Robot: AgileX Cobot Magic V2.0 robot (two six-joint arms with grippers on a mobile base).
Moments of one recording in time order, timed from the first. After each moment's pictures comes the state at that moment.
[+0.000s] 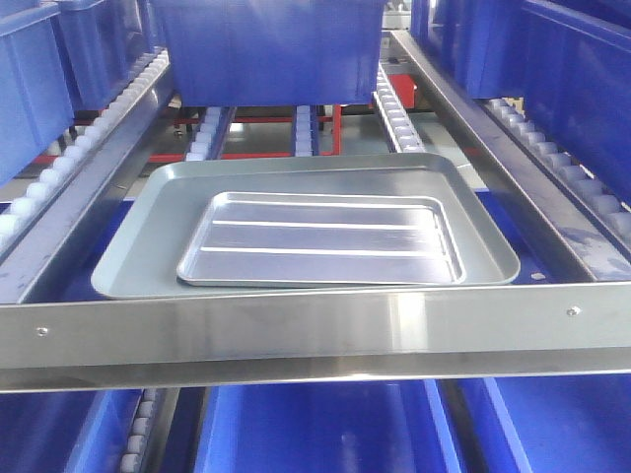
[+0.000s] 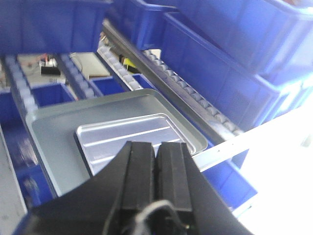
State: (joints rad) left arm -0.73 0.21 -0.47 0.04 0.40 -0.13; right arm 0.54 0.21 -0.55 -0.32 0.58 0.38
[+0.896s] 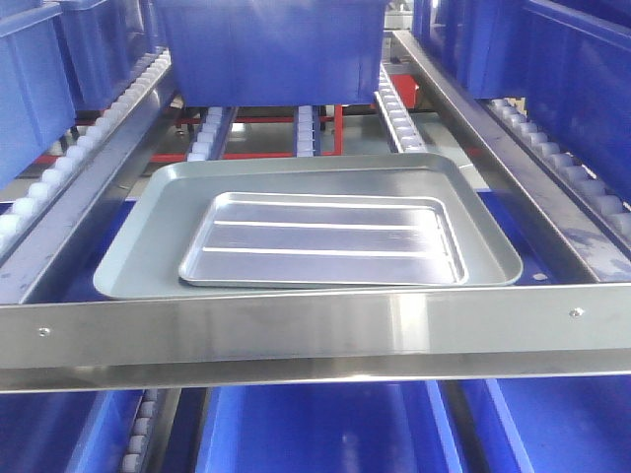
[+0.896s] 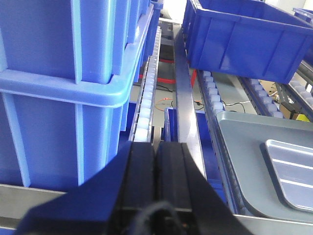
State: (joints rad) left arm -0.03 -0.01 0.03 -0.07 0.03 -0.04; right arm 0.54 0.21 -0.55 -0.32 0.58 0.38
